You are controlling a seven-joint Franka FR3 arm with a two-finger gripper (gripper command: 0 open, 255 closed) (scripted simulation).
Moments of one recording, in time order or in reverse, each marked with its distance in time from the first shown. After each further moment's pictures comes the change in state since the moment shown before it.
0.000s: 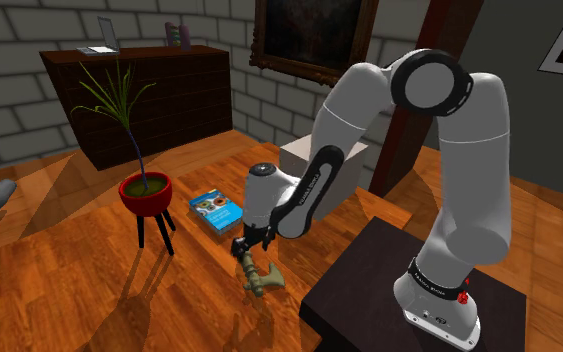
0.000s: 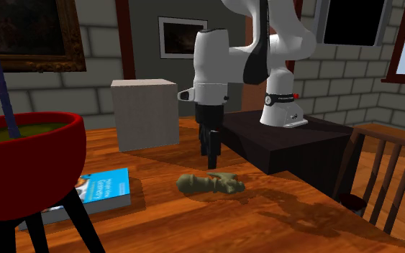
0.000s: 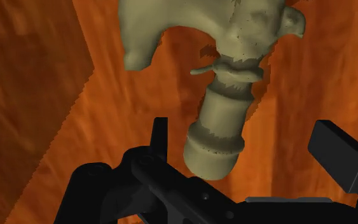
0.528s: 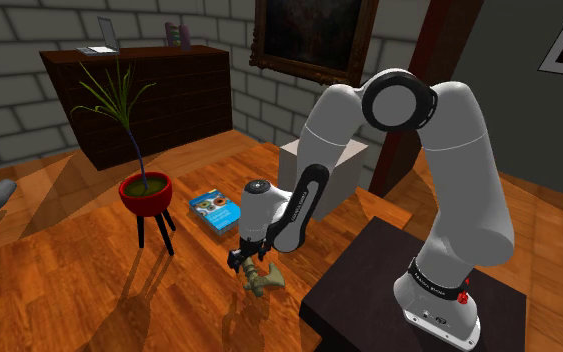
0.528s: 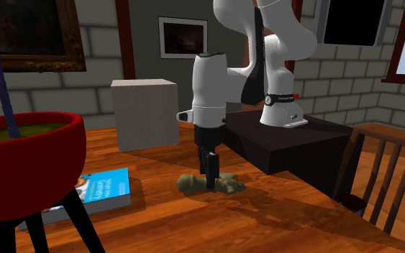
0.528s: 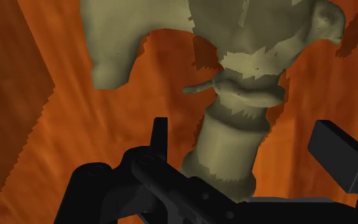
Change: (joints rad) arm 0.082 0.165 -0.083 0.088 -0.058 0.082 0.060
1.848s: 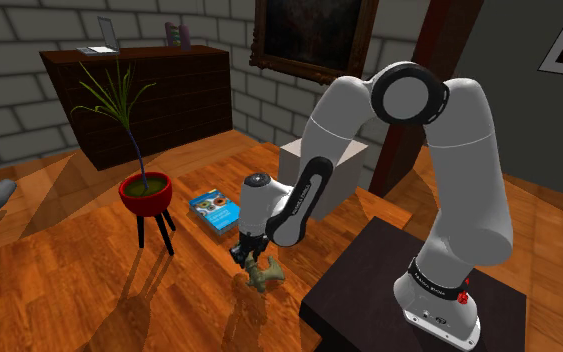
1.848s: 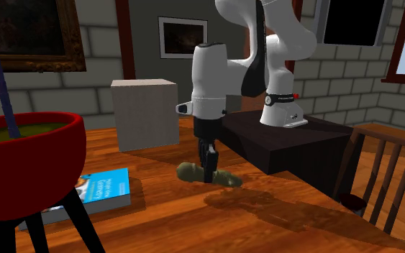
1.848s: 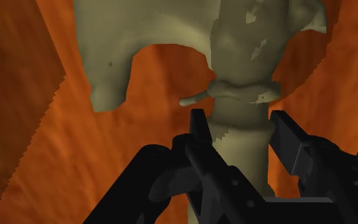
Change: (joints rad) arm -0.028 -0.057 0.033 -0.019 0.020 -0.040 -0.017
